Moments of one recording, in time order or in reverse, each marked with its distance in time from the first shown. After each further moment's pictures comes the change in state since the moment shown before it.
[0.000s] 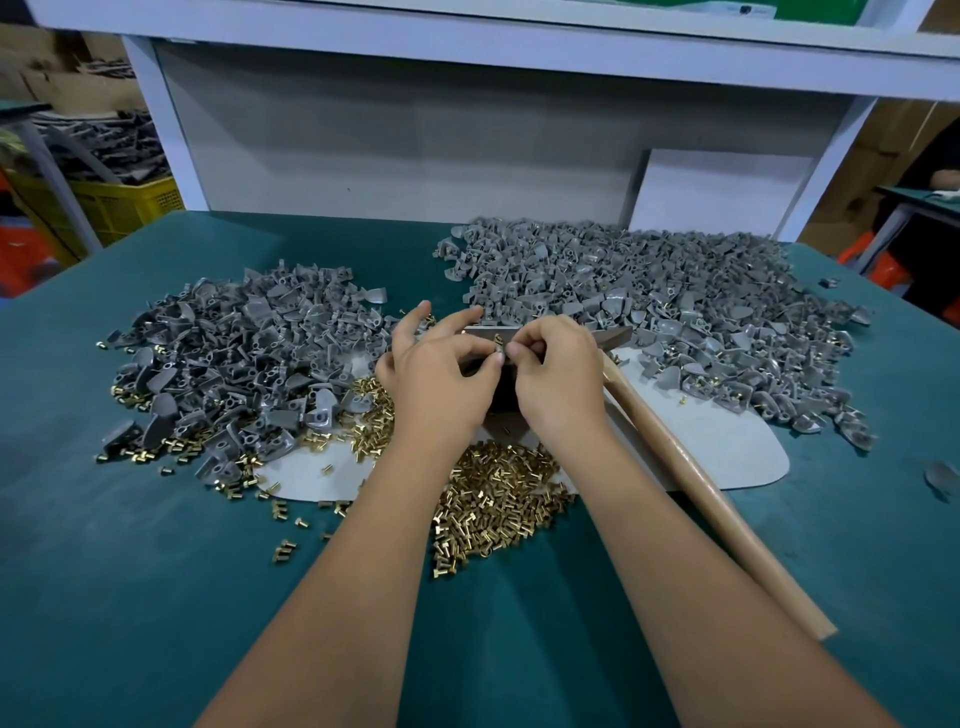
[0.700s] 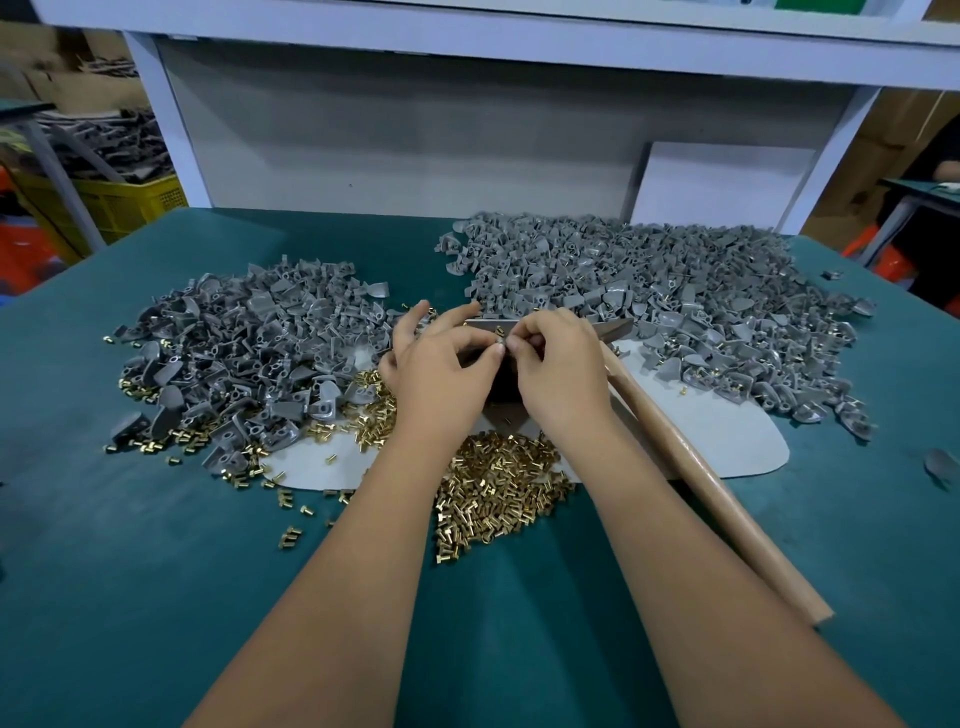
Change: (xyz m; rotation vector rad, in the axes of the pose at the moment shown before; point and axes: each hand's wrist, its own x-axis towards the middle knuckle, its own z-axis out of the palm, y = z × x) left_hand -0.003 0.003 -0.002 -0.069 -0.030 -0.053; right_hand -0.002 0.005 -0.003 -0.077 -0.049 -0.084
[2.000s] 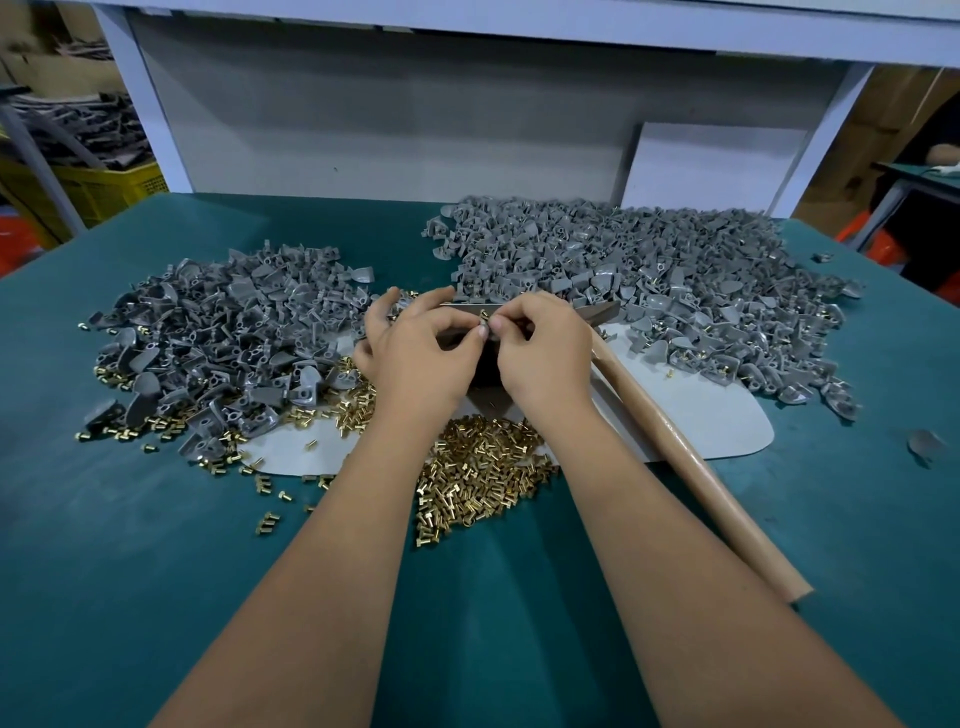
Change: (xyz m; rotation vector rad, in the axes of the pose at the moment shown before) left_hand 0.000 0.002 0.001 0.070 0.041 -0.040; right_hand -0.002 -0.003 0.002 0.163 0.084 0.070
